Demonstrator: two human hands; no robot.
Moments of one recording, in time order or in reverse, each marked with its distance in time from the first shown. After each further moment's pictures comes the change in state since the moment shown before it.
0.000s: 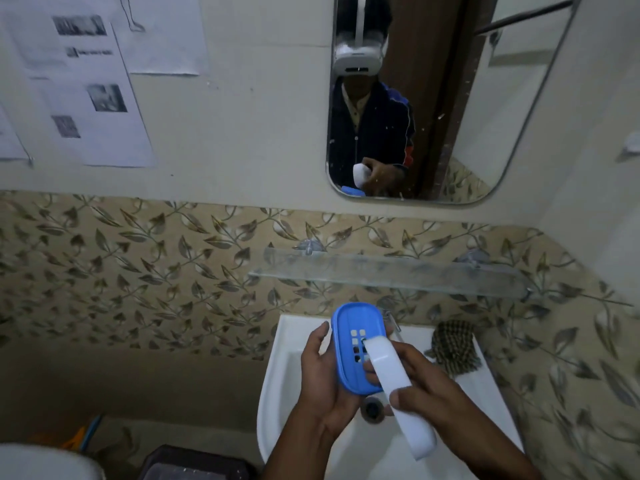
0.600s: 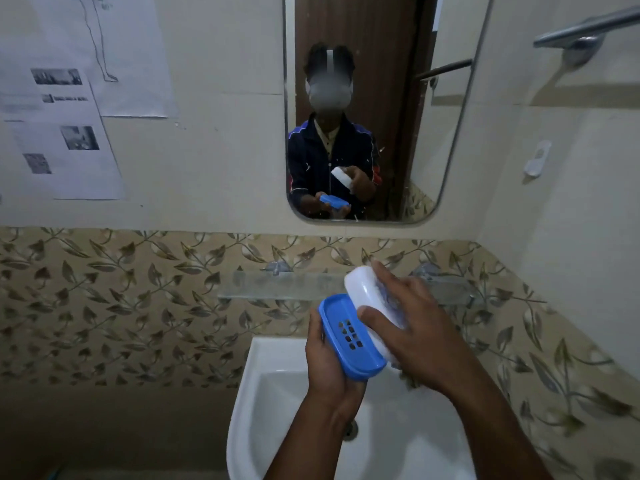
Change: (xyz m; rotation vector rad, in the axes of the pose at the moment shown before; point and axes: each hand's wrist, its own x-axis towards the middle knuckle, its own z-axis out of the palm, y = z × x) left_hand 0.002 -0.030 0.088 -0.086 0.020 0.211; right_hand -0.017 -0.071 -0.039 -0.634 0.472 -0.393
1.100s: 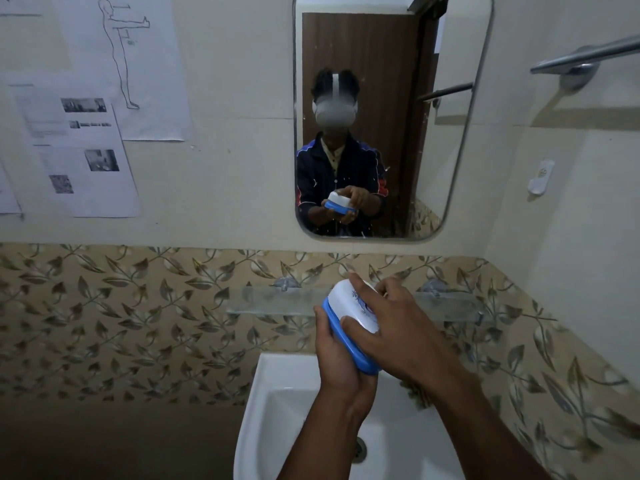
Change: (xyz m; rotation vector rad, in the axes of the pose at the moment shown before) left_hand -0.006 0.015 0.037 0.032 -0.042 0.104; right_hand 0.033 -0.008 0.020 -0.341 -0.059 -0.109
